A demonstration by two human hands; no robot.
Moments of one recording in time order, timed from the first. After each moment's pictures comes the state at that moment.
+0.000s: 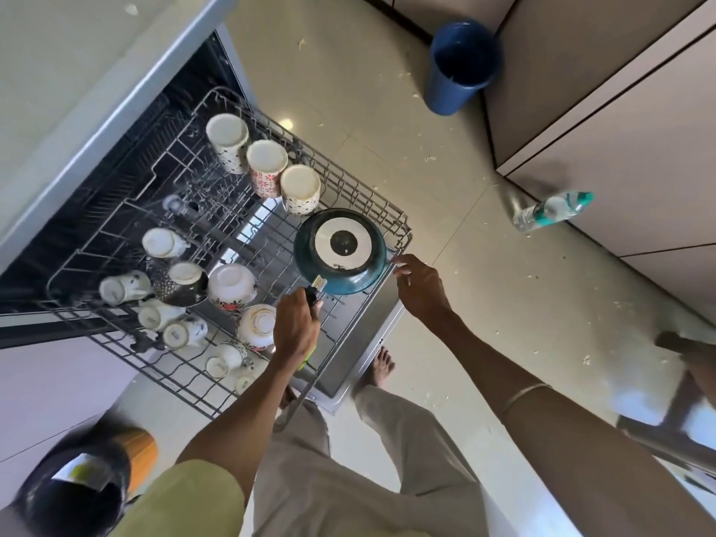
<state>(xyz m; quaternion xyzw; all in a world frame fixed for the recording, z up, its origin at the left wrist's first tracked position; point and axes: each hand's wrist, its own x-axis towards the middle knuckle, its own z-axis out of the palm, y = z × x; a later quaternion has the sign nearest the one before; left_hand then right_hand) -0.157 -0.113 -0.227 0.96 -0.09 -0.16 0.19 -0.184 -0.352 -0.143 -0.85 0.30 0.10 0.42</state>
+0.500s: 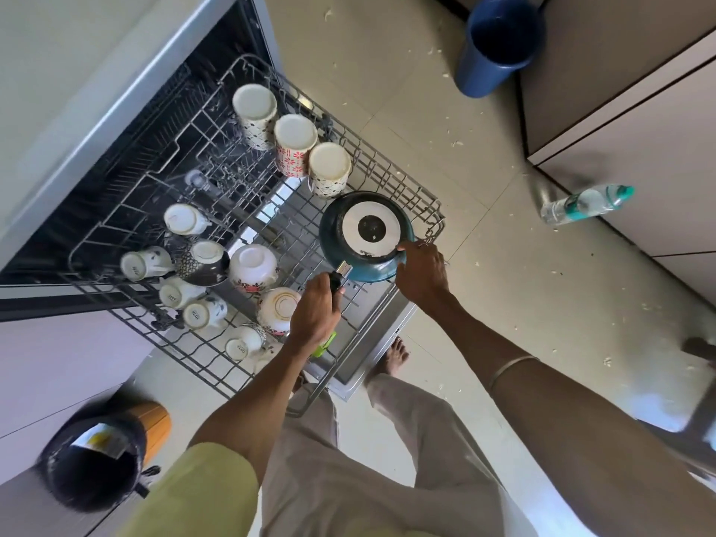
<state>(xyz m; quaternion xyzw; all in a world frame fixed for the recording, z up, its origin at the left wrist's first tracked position) -0.152 -0.098 -0.238 0.94 -0.15 -0.18 0.24 -0.153 -0.314 -0.180 -0.92 0.24 0.16 0.25</state>
